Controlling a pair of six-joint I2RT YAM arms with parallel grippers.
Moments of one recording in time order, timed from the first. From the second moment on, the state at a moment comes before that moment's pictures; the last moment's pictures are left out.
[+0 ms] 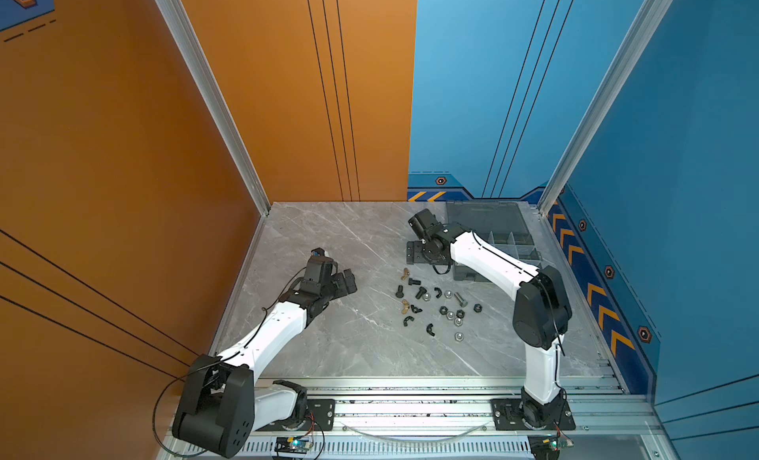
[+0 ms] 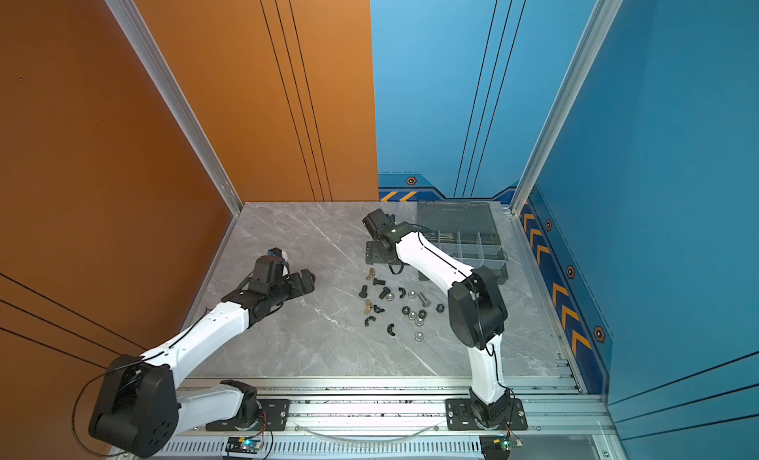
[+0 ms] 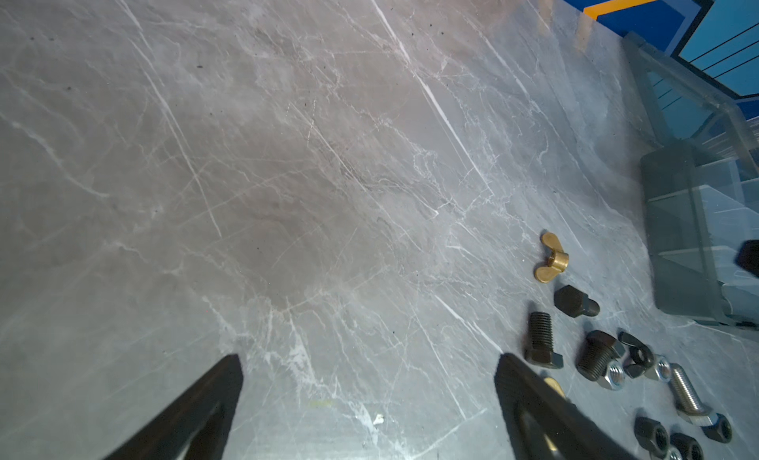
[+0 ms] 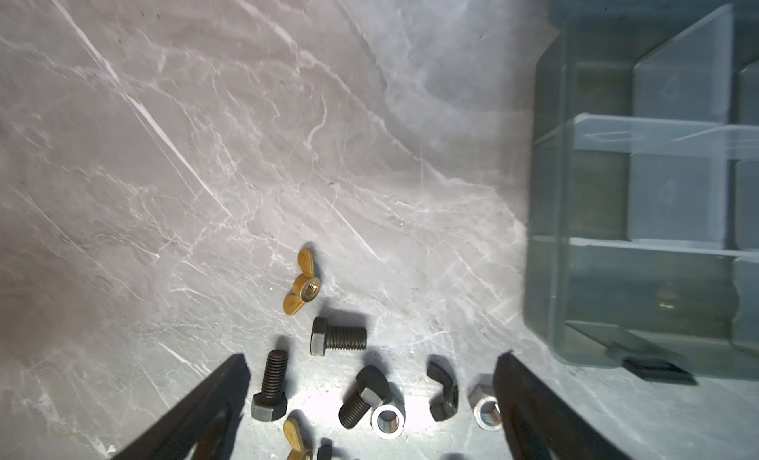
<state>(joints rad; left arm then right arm) -0.27 1.23 0.69 -0.25 -0.03 -0.55 0.63 2.01 1.75 -0.88 0.21 0.59</state>
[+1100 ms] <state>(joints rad) -0.28 1.28 0.70 -0.24 0.04 -0.55 0.67 2.32 1.98 -0.96 0.15 0.63</state>
